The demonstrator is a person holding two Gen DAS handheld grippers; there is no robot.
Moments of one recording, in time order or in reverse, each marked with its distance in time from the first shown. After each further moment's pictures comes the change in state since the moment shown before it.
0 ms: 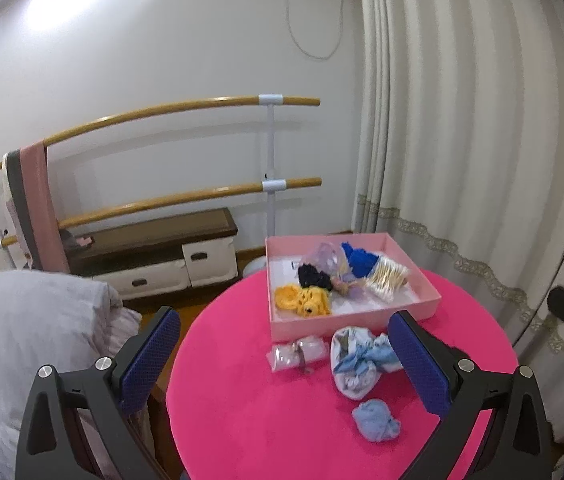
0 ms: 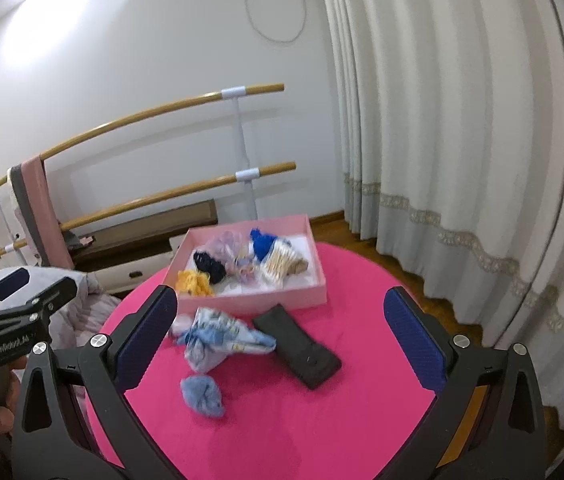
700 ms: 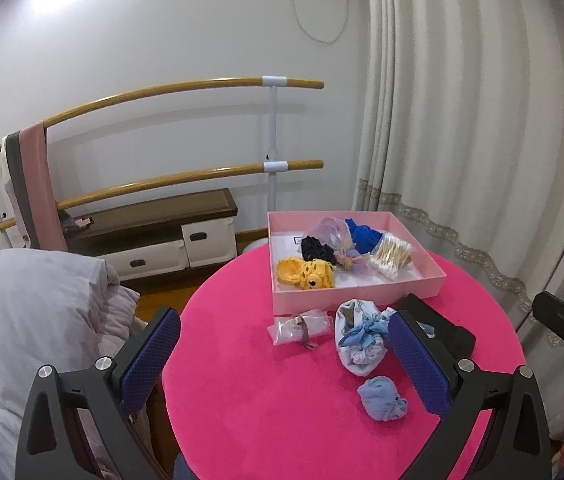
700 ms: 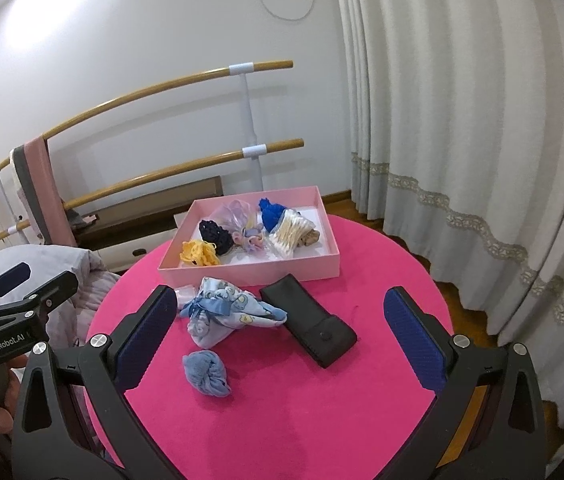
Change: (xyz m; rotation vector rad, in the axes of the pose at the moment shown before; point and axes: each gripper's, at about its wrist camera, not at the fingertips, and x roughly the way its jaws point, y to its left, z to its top) left arm 0.006 0.010 -0.010 -0.020 0.053 -0.003; right arm 0.015 0.011 -0.019 -0.019 0.066 0.014
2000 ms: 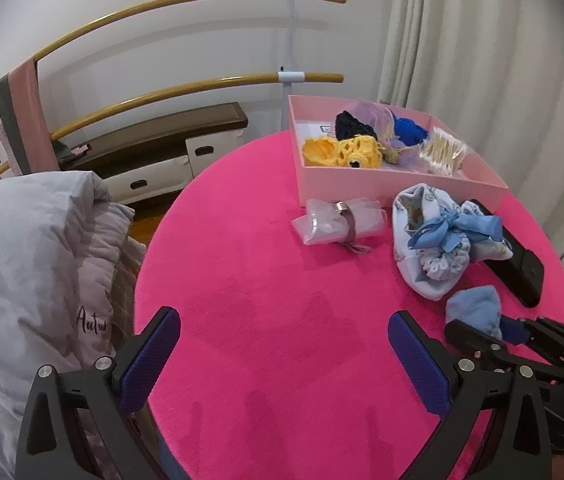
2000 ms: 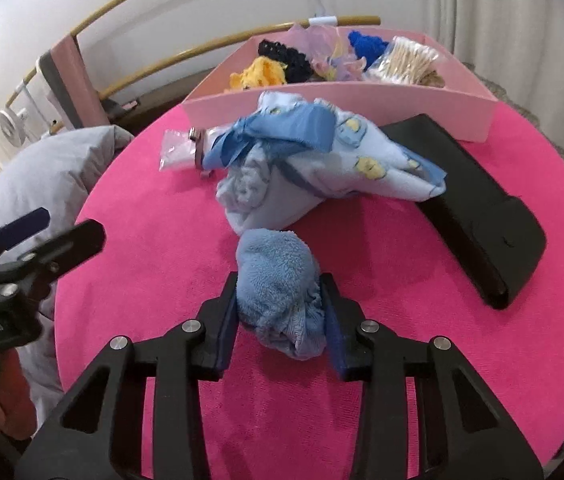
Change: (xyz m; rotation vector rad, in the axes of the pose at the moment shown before) left arm 0.135 0.024 -0.052 -0.010 0.279 0.020; right arm 0.152 0.046 -0.090 -0.096 0.413 0.209
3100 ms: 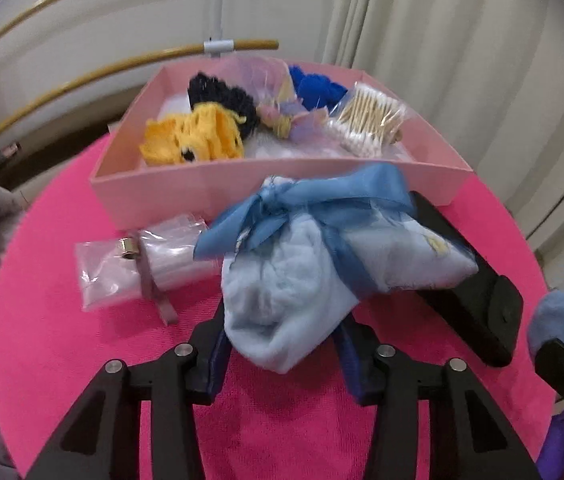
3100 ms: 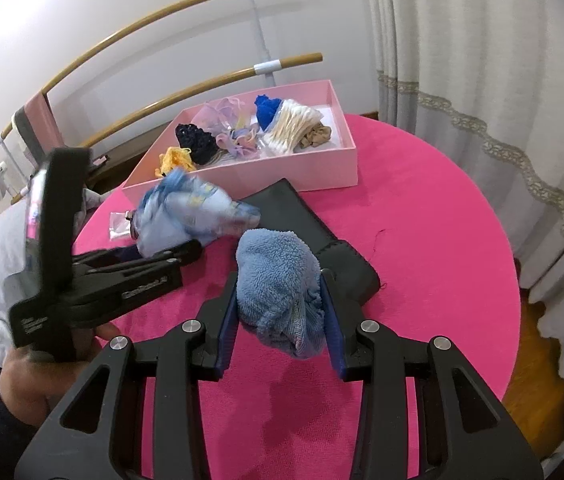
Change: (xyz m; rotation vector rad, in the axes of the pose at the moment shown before) left arm 0.110 -0.089 0.036 0.051 0.112 -0.195; right arm -0.070 -0.082 0.010 0.120 -0.141 -0.065
